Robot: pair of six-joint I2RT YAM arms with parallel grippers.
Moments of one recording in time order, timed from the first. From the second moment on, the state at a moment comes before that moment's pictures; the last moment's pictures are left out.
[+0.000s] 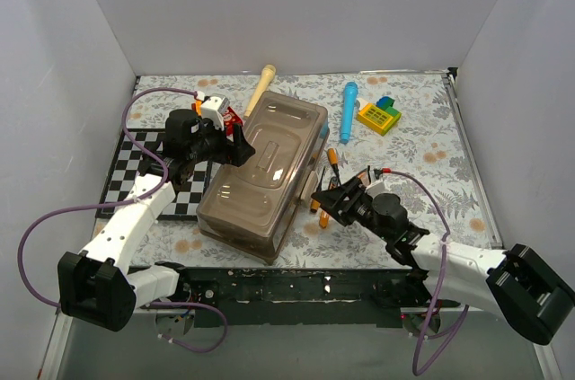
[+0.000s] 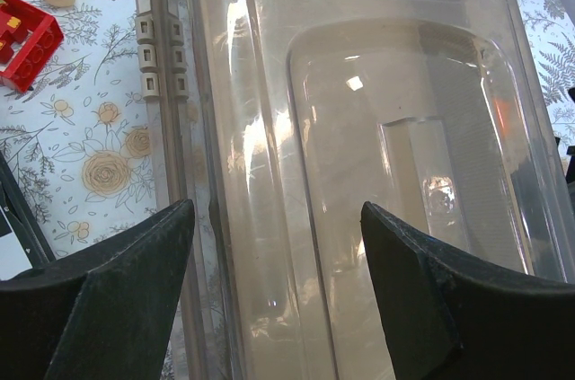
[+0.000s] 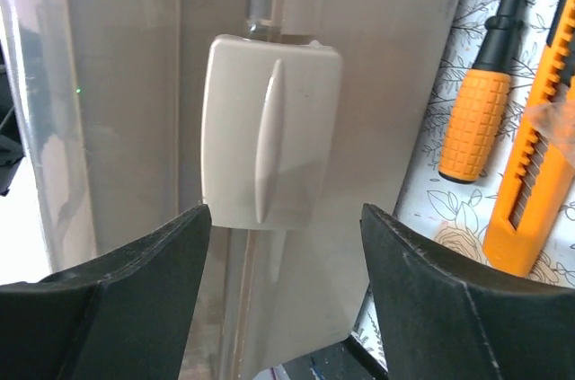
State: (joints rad) left arm -0.29 1.17 0.95 -0.28 0.37 -0.14; right arm 0.78 1.01 0.16 0.61 -0.02 1.32
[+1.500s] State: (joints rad) left arm -0.29 1.17 0.95 -0.28 0.37 -0.14; right arm 0.77 1.38 0.12 1.21 -0.05 1.33
